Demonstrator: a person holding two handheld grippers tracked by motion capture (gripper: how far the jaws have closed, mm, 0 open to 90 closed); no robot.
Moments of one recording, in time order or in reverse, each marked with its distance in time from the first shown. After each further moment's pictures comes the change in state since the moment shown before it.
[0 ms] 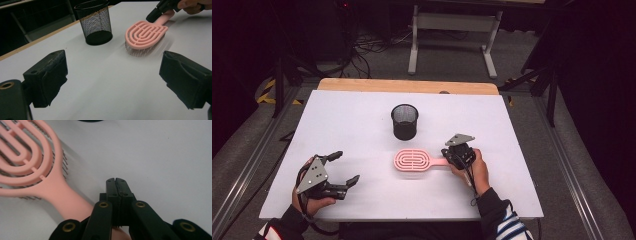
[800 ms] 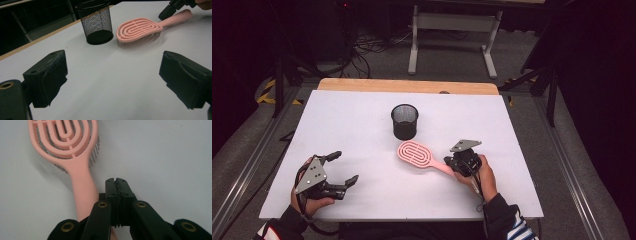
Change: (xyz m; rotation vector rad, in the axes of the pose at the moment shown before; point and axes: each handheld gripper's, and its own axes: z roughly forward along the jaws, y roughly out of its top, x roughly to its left) left arm 0.001 -0.001 -0.002 -0.004 -0.004 -0.004; right arm 0.006 -0.011 -0.023 0.035 0.079 0.000
